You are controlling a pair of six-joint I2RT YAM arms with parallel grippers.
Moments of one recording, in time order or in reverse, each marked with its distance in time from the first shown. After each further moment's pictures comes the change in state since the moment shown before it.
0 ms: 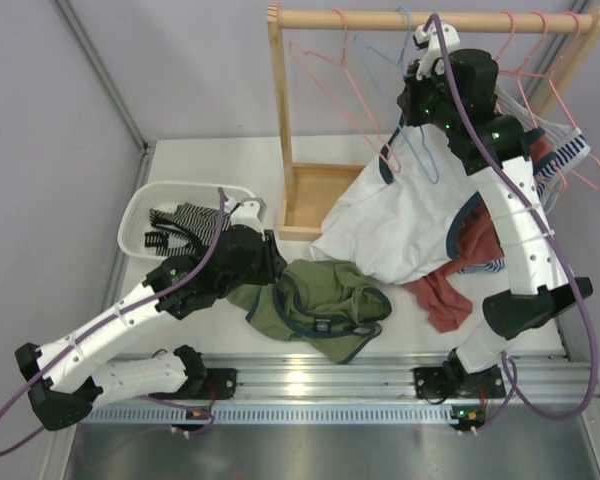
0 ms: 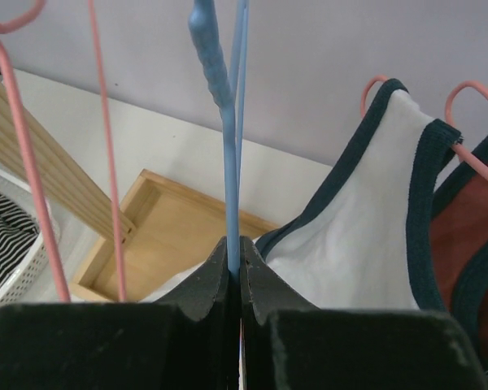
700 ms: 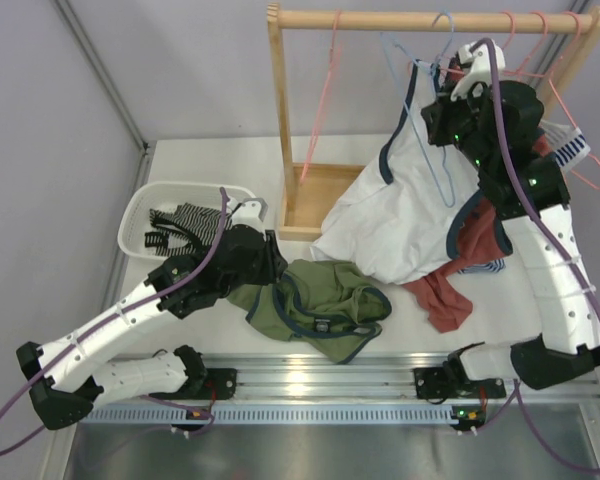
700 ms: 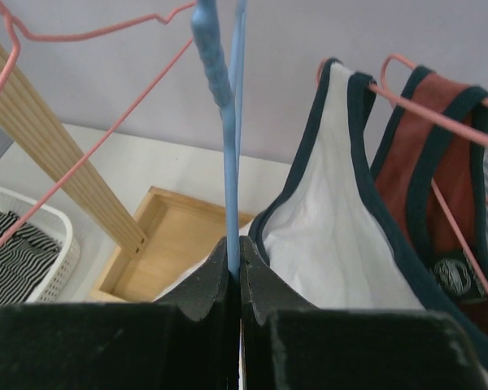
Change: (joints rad) left arm 0.000 0.009 0.000 0.000 0.000 0.000; right arm 0.000 -0.278 -0.259 0.123 0.072 0.067
